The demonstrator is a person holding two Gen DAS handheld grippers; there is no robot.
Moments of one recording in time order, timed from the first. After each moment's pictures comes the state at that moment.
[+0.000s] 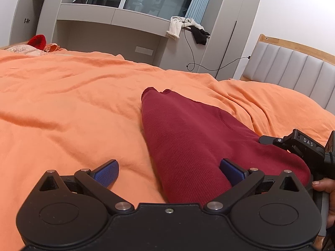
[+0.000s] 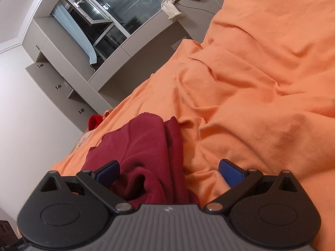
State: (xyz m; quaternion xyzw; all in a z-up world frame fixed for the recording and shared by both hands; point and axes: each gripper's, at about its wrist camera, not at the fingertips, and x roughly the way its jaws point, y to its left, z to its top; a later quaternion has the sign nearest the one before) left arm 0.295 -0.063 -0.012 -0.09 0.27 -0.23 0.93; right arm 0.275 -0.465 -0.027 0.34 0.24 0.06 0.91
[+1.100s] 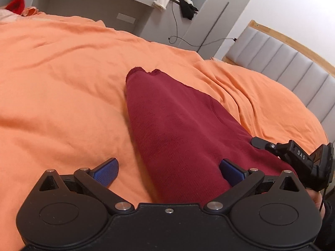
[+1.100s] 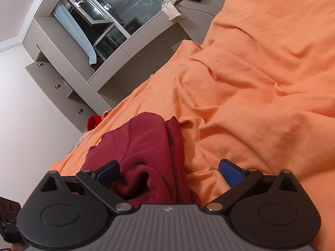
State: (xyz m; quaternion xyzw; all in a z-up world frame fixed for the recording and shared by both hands) left arm 0.352 -0.062 -0.018 -0.13 0.35 -0.31 0.88; right arm 0.269 -0.461 -0.024 0.33 0.24 0.05 0.91
